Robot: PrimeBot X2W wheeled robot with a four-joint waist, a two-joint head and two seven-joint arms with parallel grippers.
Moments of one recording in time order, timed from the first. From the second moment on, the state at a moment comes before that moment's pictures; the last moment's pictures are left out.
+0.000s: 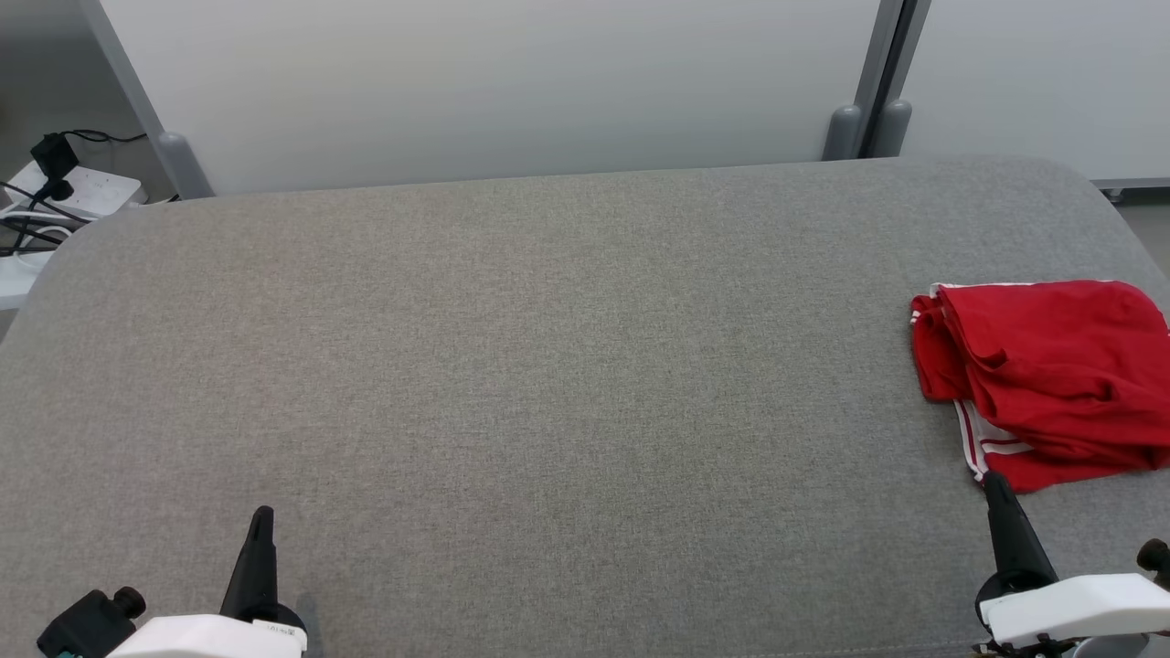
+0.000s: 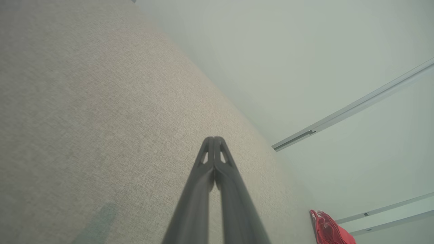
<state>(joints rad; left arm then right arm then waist) 0.03 0.09 0.03 0.25 -0.97 -0.04 -0.07 -0.01 -0.05 -0.03 0.23 0.90 0.13 -0.06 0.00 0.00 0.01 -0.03</state>
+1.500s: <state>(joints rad) -0.03 0.05 0.07 0.27 -1.44 -0.10 0.06 -0.04 -0.05 -0.09 0.26 1.43 0.13 0.05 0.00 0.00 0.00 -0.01</state>
